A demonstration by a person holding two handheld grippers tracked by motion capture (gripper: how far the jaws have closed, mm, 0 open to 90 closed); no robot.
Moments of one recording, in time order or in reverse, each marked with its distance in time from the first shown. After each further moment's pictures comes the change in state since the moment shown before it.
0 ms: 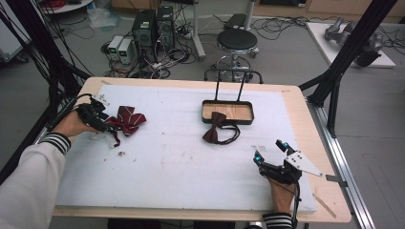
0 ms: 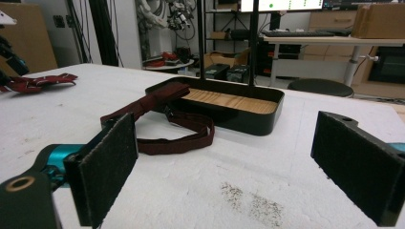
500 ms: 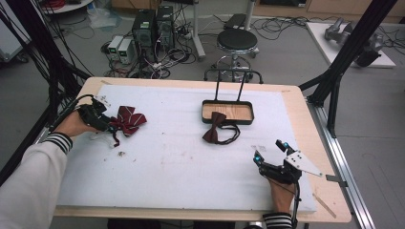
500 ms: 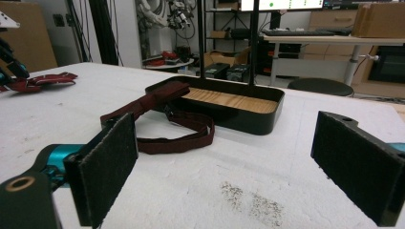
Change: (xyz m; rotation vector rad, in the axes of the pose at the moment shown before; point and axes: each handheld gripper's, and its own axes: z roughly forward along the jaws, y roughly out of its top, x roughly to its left) left arm 0.001 0.000 0.005 0.015 -0.013 0.012; right arm 0.000 0.000 0.000 0.005 -0.002 -0.003
